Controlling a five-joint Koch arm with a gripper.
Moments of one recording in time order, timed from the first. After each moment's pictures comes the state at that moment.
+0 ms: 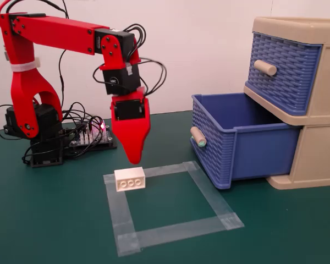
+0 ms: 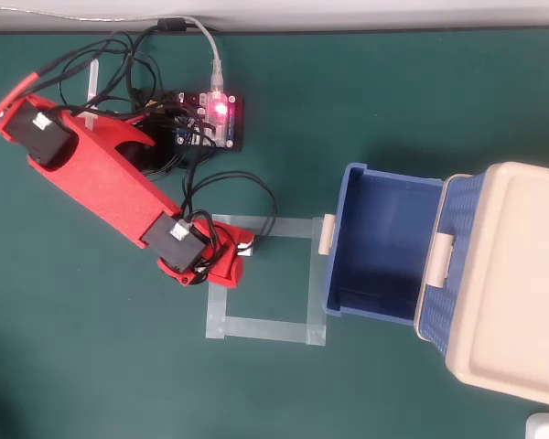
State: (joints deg) arm -56.0 95.9 95.3 79.5 62.6
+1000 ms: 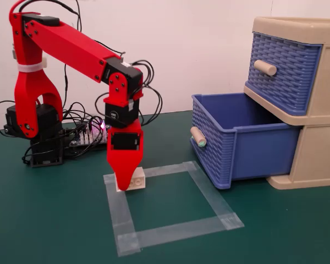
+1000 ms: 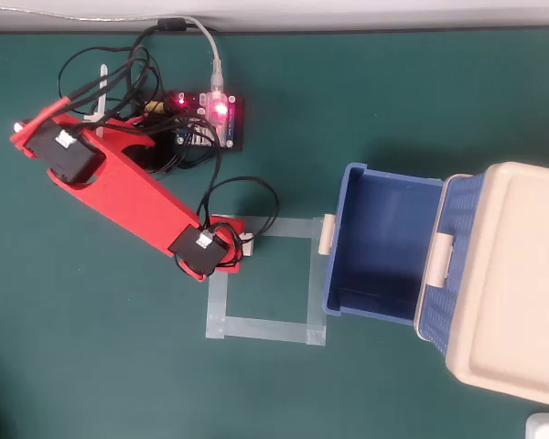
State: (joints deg) arm -54.9 87.5 104.9 75.0 56.6
